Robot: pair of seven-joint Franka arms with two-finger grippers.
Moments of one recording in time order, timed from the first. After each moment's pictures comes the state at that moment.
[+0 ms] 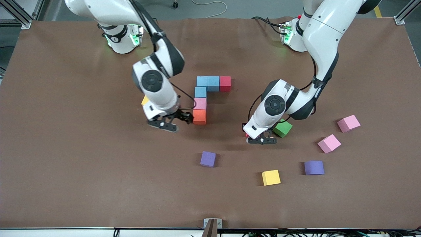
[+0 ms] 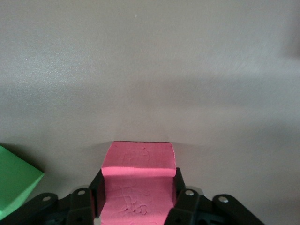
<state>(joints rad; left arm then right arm) -0.25 0.62 -0.30 -1.78 0.16 2.38 -0.64 0.60 0.39 -0.06 -1.83 0.10 2.26 0.81</state>
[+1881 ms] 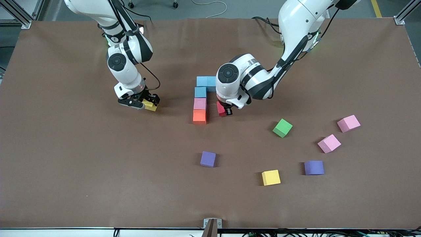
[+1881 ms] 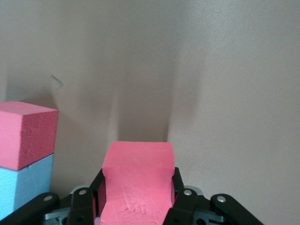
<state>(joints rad) -0.40 0.60 -0.45 -1.77 0.28 2.23 -2.70 0.52 0.16 -0.05 -2.58 0.10 2.79 0.62</state>
